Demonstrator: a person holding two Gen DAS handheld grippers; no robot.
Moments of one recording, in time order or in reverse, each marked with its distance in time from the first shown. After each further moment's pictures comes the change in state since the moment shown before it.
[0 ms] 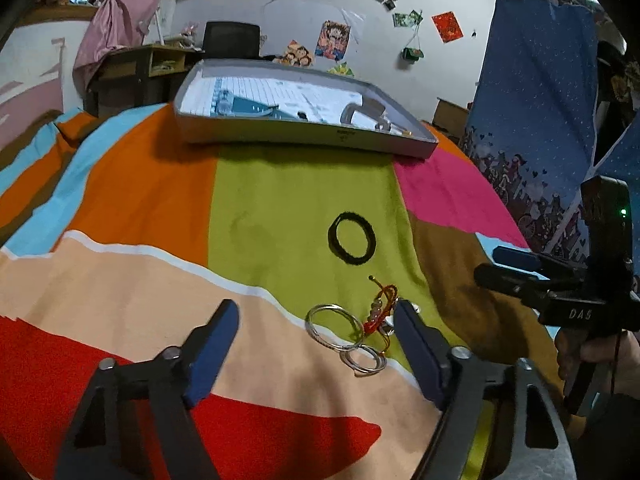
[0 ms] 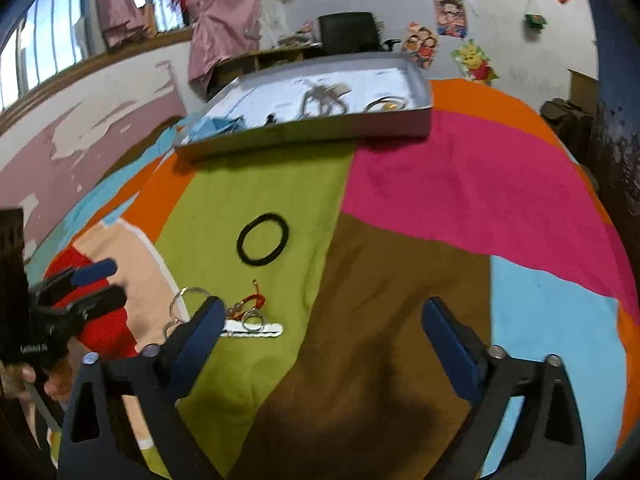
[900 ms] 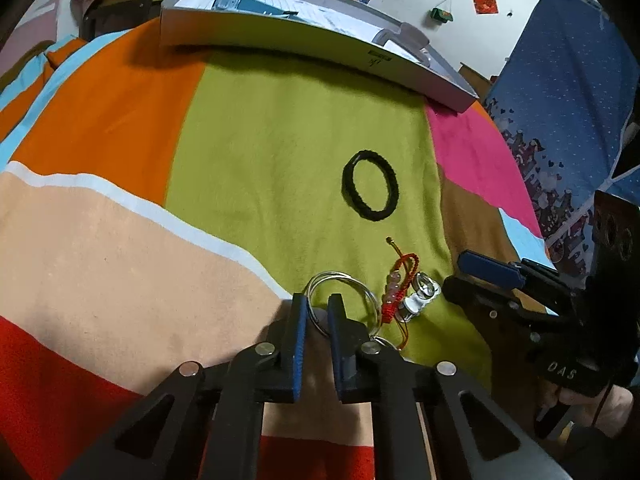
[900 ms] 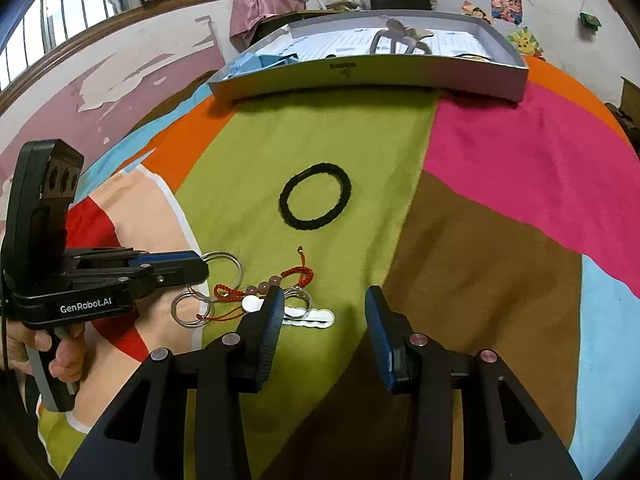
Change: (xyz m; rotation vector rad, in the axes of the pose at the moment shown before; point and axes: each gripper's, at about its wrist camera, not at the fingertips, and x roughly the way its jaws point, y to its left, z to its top) left arm 0.064 0.009 -0.004 -0.130 0.231 -0.036; right arm 0.042 0.027 -0.012 -0.101 0.114 0.120
